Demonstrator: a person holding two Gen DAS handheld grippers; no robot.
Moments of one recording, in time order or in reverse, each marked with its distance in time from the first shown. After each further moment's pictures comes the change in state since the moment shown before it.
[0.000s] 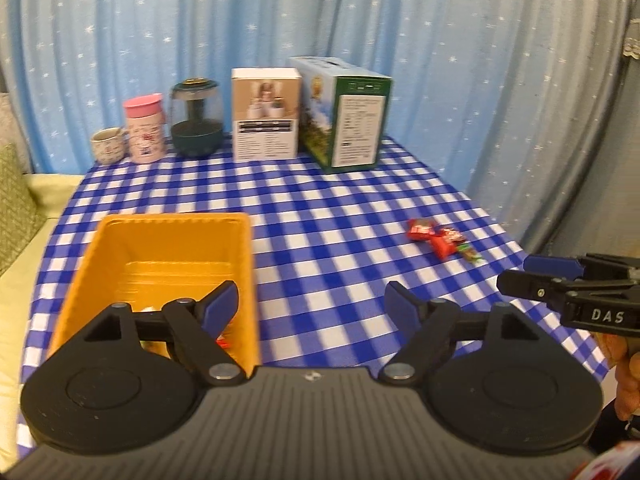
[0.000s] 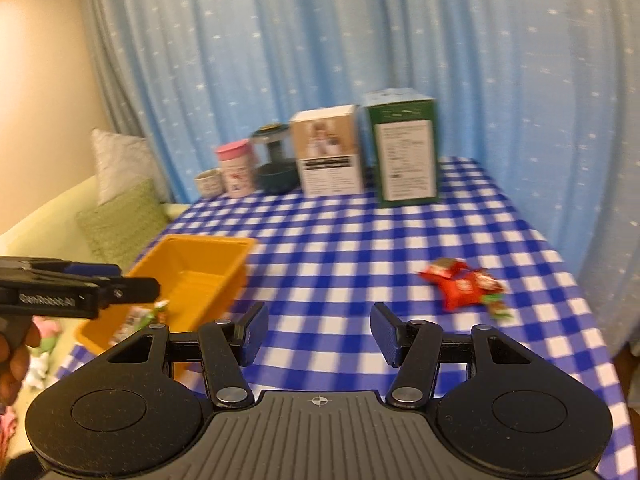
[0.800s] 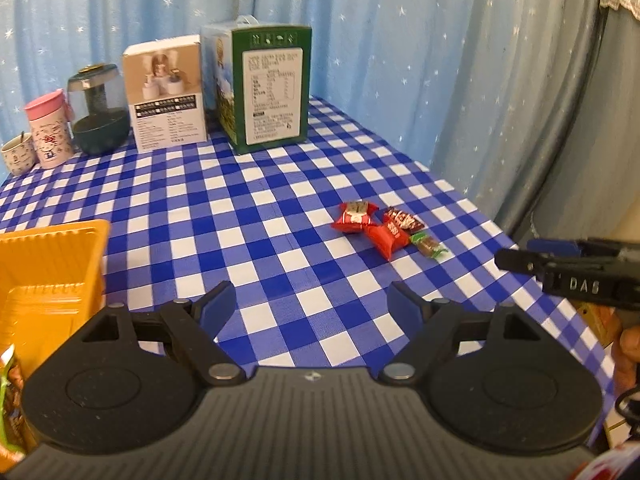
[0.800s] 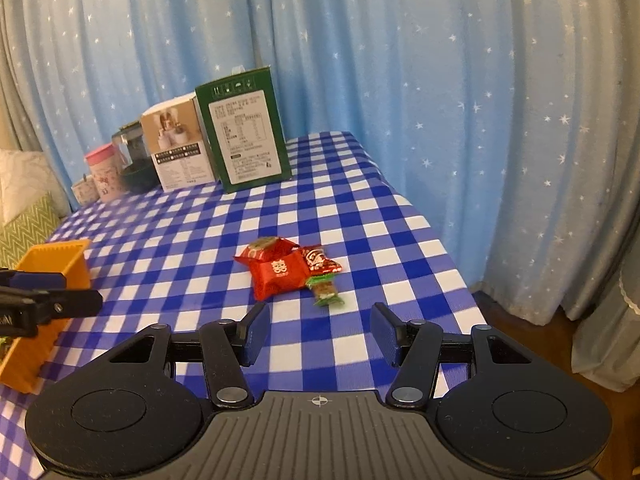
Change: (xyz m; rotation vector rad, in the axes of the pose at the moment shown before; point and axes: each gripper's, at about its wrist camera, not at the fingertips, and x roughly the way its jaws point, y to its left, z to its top) left arm 0.126 -0.092 0.004 0.098 0.063 -0.069; right arm 0.033 -0.145 -0.018 0.093 0.017 -0.227
